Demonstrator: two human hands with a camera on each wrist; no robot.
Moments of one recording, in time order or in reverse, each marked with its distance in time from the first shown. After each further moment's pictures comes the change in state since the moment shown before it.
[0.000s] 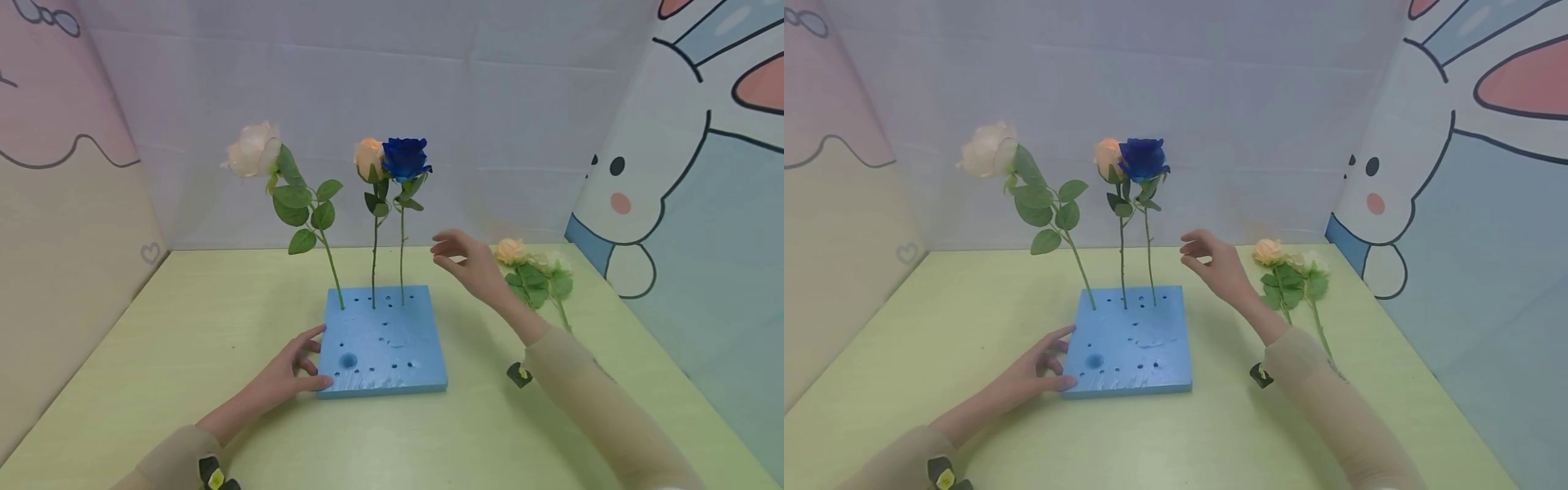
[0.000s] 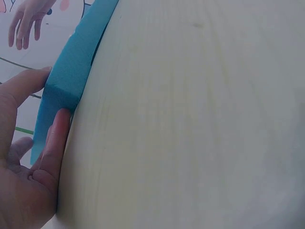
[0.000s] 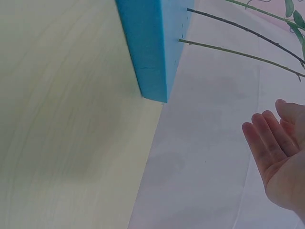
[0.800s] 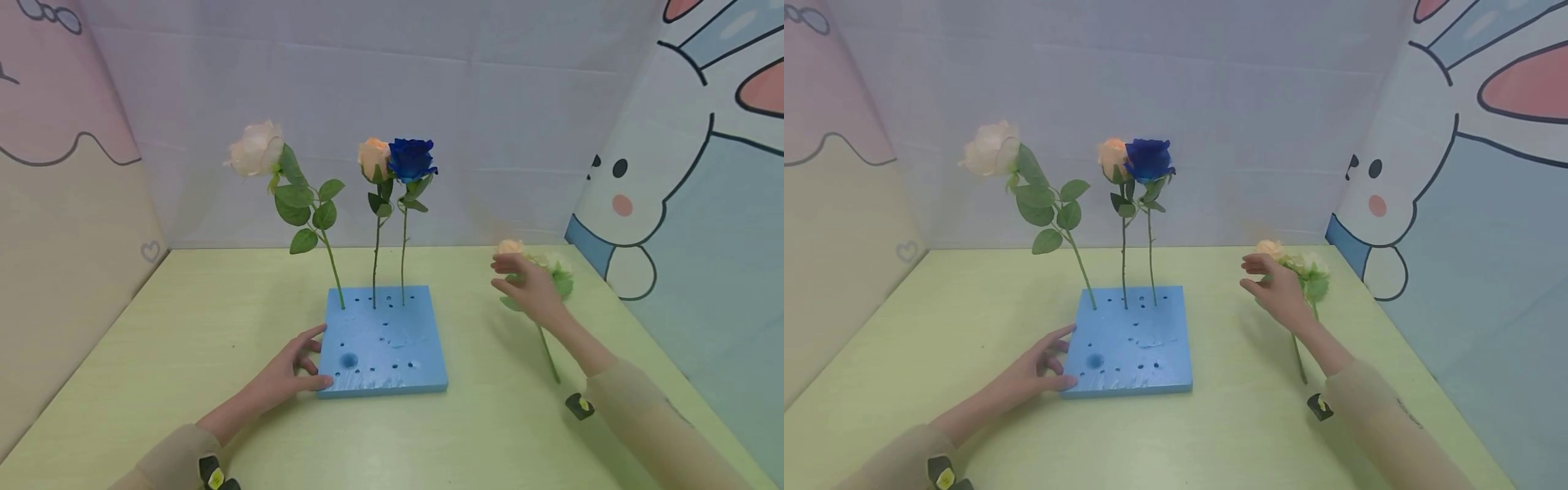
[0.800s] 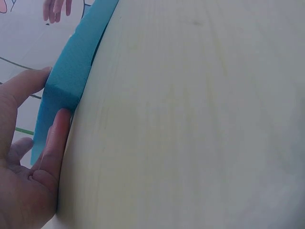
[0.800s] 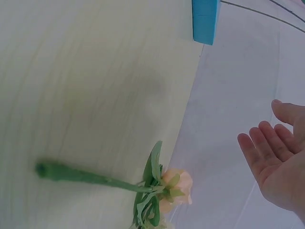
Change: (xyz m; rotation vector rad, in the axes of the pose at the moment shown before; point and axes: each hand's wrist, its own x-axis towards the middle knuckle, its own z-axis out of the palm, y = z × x) left_hand 0.002 0.000 -0.001 -0.018 -0.008 -0.012; right_hand -0.058 0.039 -0.055 -0.079 0.056 0.115
